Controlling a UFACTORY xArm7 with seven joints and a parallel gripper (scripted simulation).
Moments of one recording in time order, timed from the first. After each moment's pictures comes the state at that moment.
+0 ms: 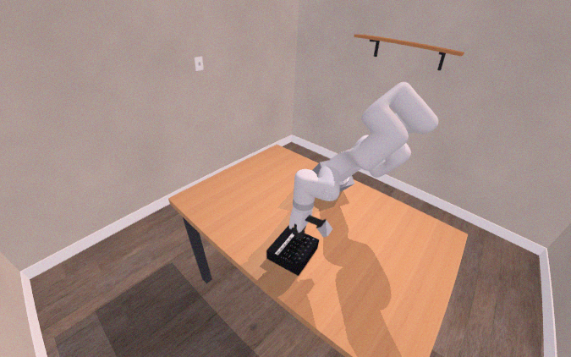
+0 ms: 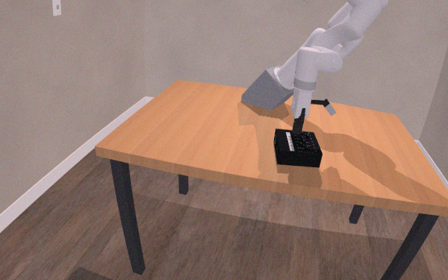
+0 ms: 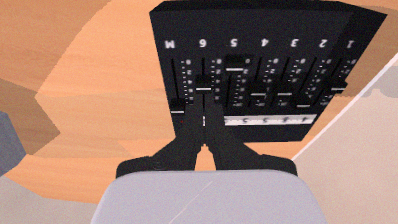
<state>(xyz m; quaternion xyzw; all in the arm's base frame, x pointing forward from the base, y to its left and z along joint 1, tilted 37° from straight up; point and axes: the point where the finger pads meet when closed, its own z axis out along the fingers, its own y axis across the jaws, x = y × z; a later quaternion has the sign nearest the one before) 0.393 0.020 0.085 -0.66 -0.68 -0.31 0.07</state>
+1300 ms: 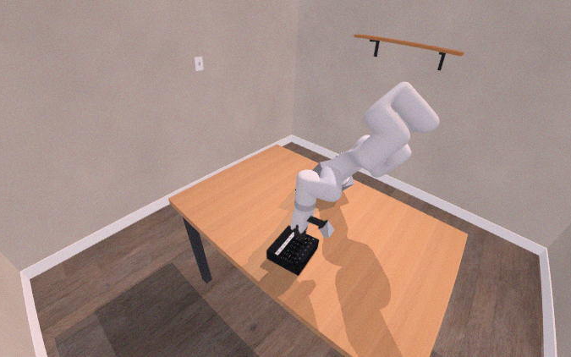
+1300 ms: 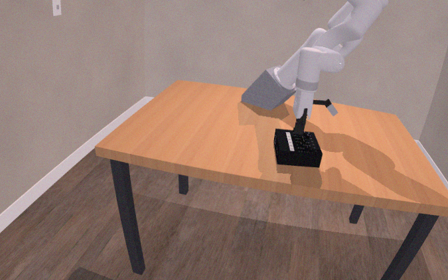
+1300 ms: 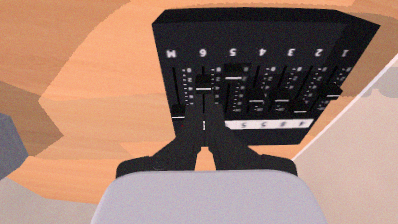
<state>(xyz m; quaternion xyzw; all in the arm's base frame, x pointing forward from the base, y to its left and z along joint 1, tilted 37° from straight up) 0.392 0.026 0.089 -0.66 -0.68 -0.31 0.07</state>
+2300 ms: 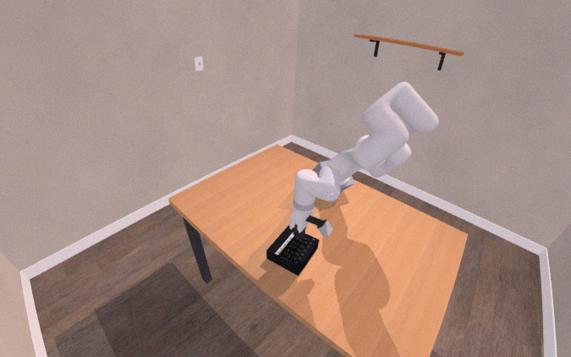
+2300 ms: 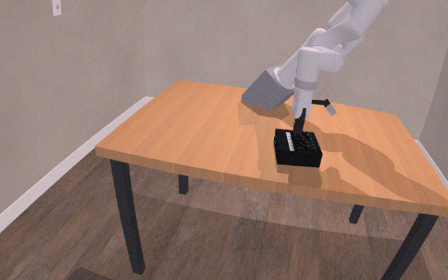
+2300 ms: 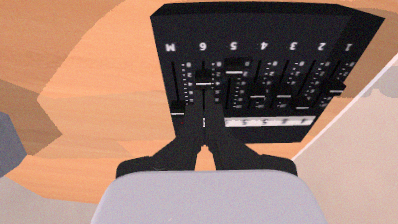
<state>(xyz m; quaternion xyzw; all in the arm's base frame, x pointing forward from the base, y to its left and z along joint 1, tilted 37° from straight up) 0.393 0.022 0.086 -0.66 -0.68 -0.31 0.07</state>
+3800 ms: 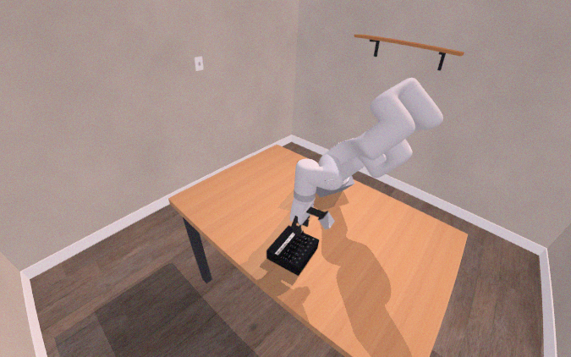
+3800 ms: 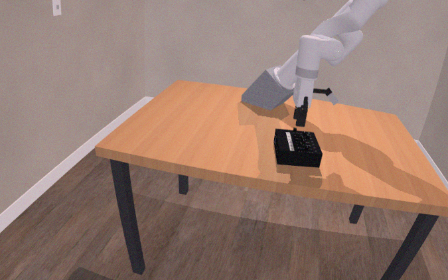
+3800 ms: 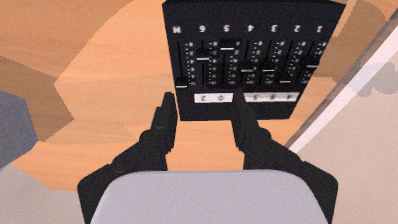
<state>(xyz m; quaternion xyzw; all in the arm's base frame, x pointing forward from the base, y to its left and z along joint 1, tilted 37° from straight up) 0.381 0.000 0.118 -0.66 -0.68 -0.31 0.07</state>
